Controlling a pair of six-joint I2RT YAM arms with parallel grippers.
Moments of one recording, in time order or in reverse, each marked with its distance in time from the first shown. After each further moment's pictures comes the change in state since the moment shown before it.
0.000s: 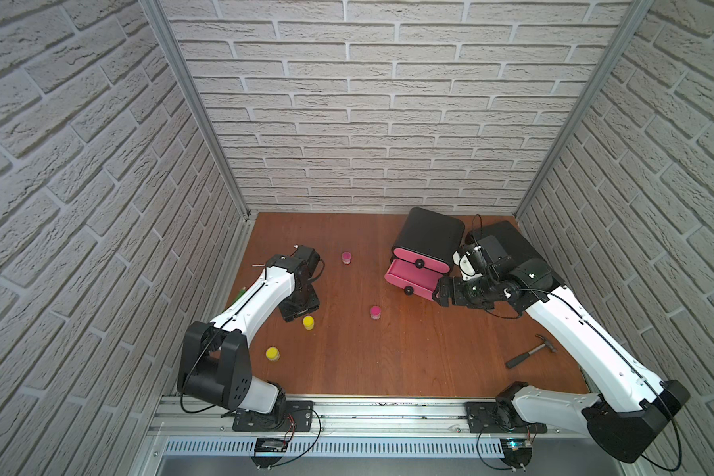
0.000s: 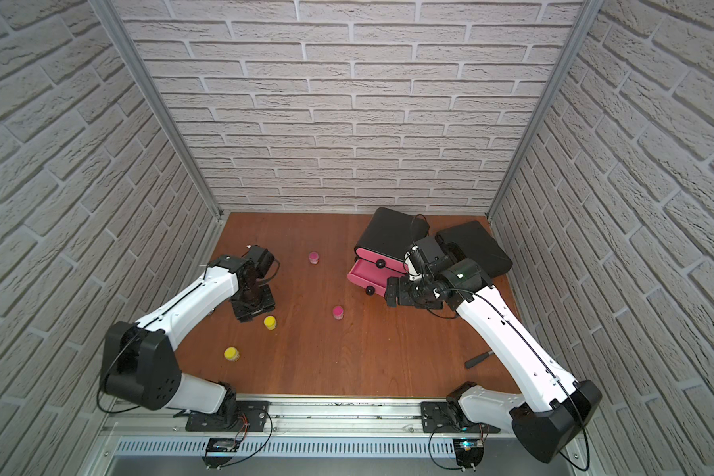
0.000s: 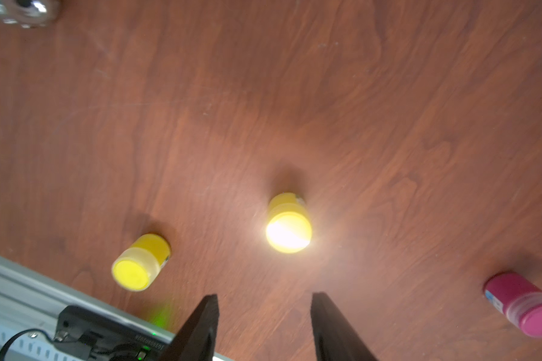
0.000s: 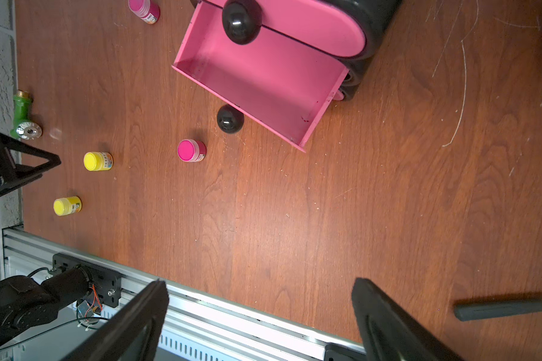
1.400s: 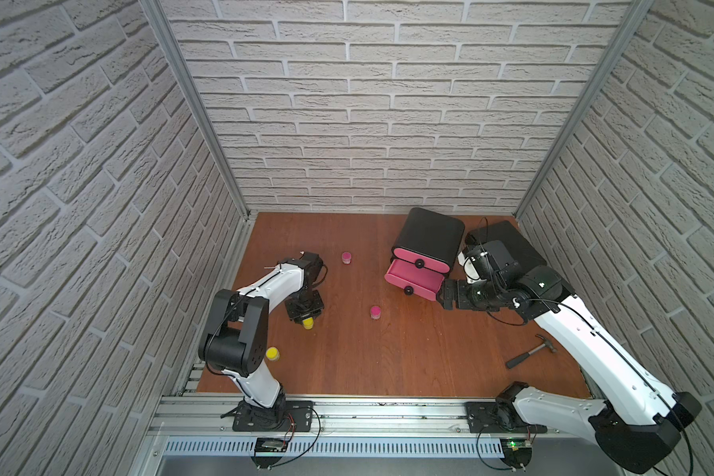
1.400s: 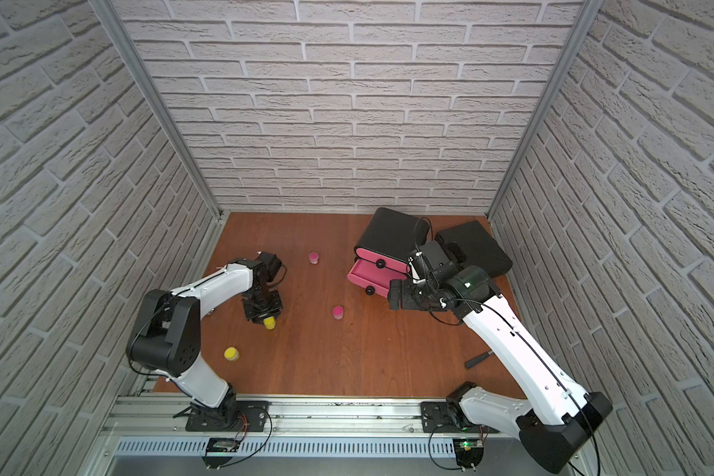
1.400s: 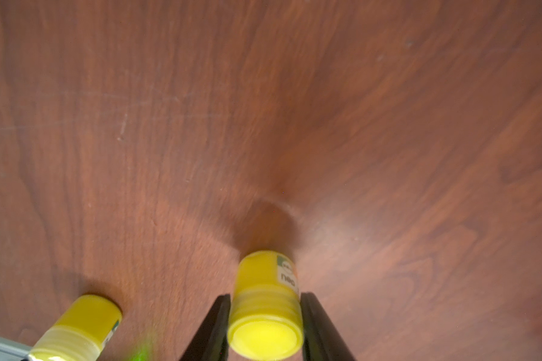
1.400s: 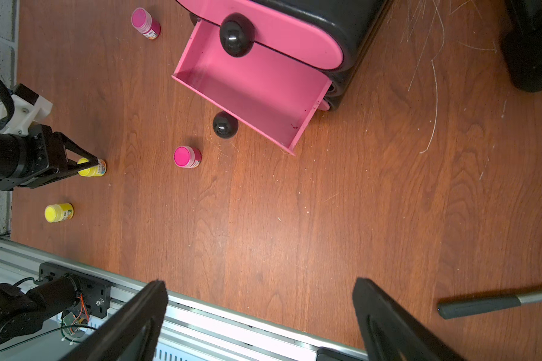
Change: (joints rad) left arm 0.024 0.179 -0.045 0.134 0.044 0.067; right arm 0.026 -0.064 -0.013 -0.002 0.072 0.011
